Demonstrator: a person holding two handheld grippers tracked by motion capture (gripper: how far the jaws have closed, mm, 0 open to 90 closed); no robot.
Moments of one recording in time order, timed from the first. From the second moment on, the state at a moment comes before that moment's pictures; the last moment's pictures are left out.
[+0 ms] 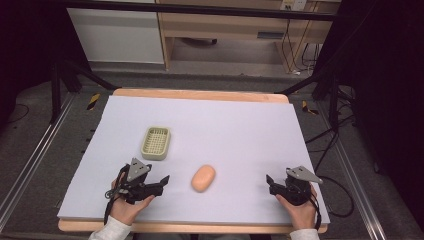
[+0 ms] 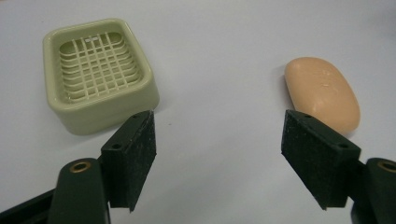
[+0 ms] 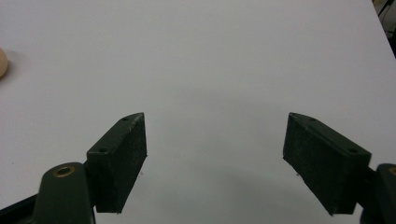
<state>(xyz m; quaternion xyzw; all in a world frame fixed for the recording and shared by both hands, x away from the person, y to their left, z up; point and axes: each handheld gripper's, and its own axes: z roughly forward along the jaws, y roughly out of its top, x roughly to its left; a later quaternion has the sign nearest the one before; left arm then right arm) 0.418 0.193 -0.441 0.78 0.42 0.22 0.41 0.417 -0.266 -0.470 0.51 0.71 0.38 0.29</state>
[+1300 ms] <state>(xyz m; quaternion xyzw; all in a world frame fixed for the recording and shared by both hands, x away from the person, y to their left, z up) 0.441 0.129 -0.413 0.80 0.38 0.20 0.42 0.419 -0.264 -0.468 0.51 0.71 0.38 0.29</state>
